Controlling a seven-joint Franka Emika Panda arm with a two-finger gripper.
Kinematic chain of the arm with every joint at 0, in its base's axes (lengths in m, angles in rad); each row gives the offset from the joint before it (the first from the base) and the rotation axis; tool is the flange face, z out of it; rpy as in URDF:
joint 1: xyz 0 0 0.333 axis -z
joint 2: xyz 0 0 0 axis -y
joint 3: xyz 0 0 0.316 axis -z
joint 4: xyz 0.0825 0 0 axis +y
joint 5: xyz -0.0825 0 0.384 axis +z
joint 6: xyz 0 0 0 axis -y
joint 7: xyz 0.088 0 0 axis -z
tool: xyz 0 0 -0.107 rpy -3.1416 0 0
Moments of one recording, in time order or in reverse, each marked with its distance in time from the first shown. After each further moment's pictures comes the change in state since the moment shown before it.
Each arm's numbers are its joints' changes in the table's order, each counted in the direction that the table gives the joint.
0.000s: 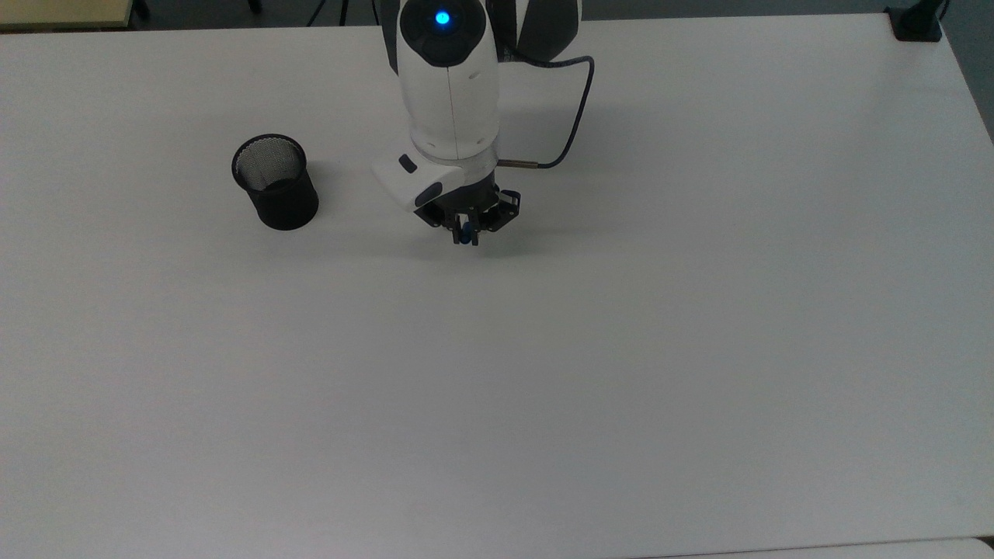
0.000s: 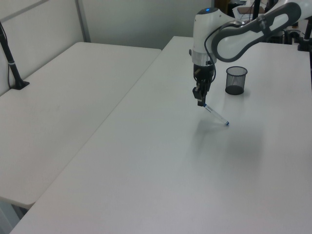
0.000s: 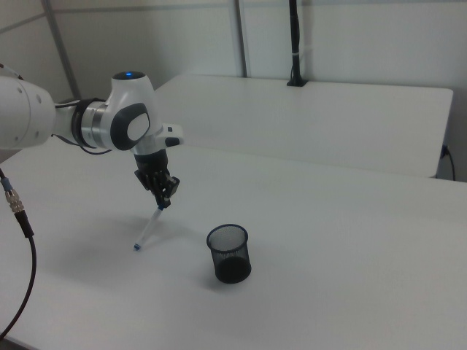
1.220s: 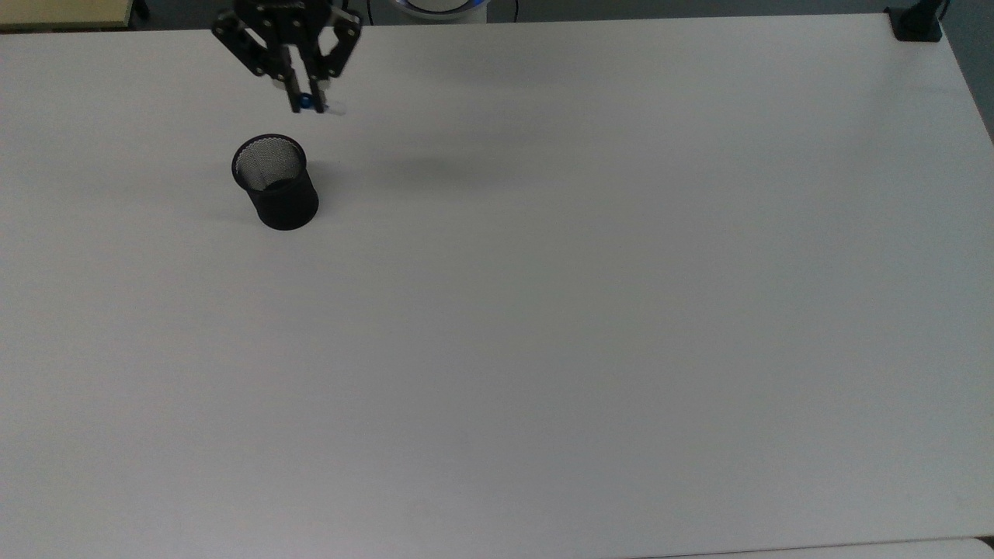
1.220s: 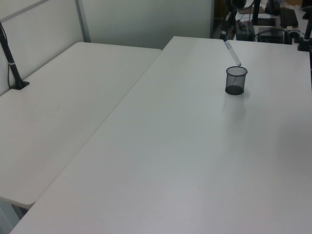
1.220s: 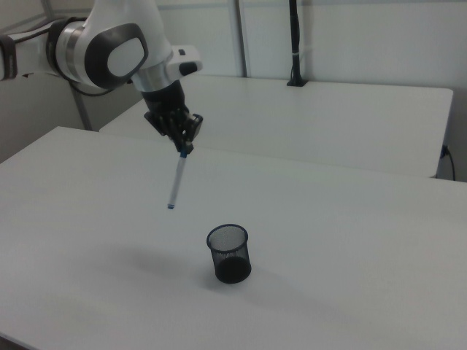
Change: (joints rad) arm 0.176 0.358 0.059 -0.002 0.045 -0.168 -0.322
